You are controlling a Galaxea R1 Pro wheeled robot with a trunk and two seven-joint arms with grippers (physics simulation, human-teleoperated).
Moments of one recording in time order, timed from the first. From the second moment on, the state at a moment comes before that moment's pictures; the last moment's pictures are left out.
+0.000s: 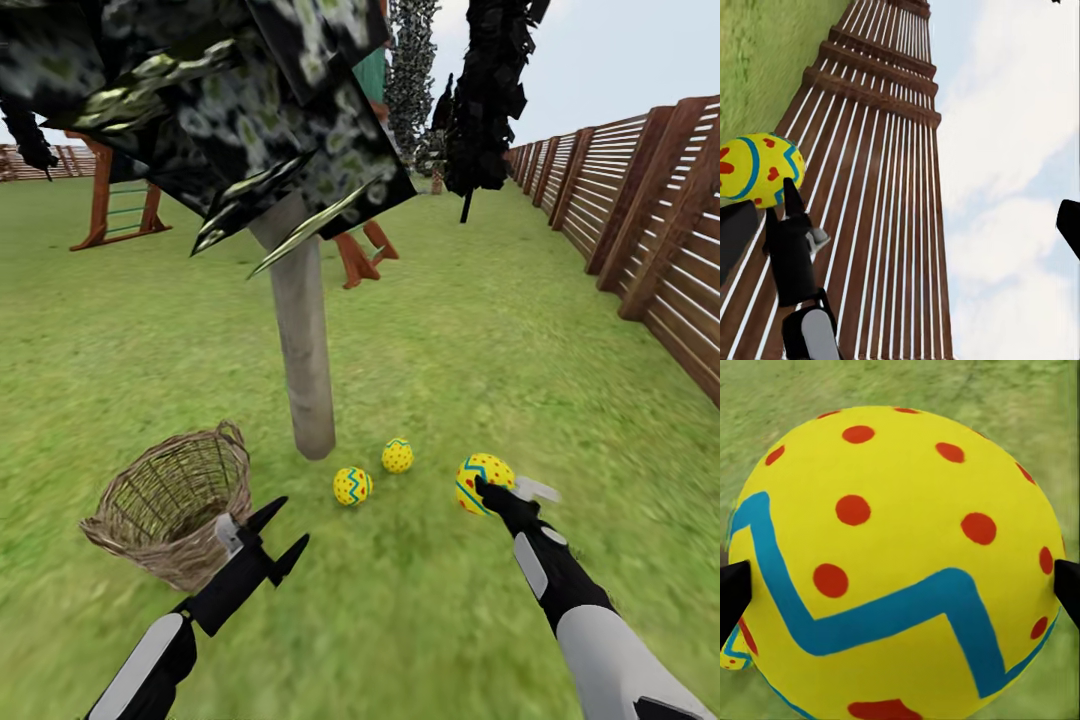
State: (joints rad) left arm -0.27 0.08 -0.10 -1.08 1.72 0.74 -0.41; right arm -0.70 -0.03 -0.27 -0.59 -0.16 -0.02 0.06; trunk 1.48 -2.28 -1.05
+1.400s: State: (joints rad) left arm -0.27 0.06 -0.10 -1.08 1.72 0.74 -0.41; right arm -0.70 -0.02 -0.12 -0.59 -0.14 -0.05 -0.02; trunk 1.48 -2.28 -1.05
